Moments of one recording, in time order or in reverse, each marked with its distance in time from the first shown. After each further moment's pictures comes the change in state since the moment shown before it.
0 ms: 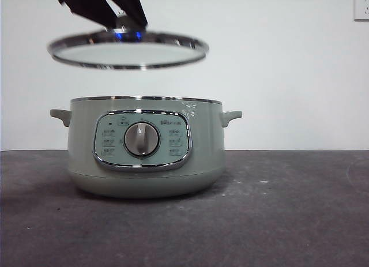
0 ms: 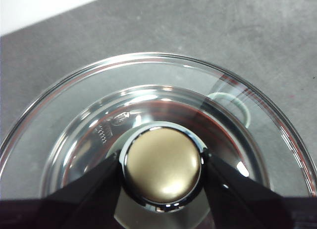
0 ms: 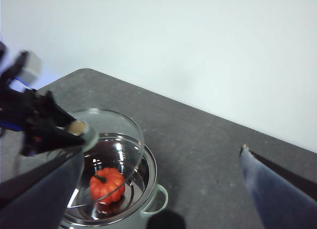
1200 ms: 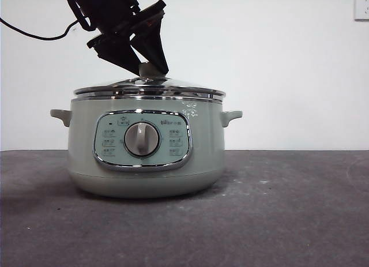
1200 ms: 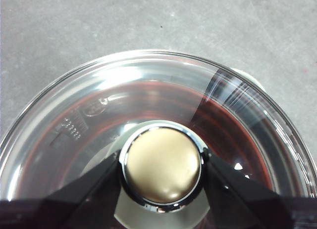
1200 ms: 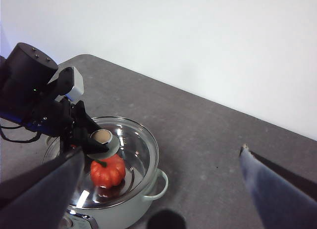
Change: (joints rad) left arm -0.037 0.162 0.000 0.062 -0.018 0.014; right arm 0.000 -0.002 0.000 -0.054 0.000 0.000
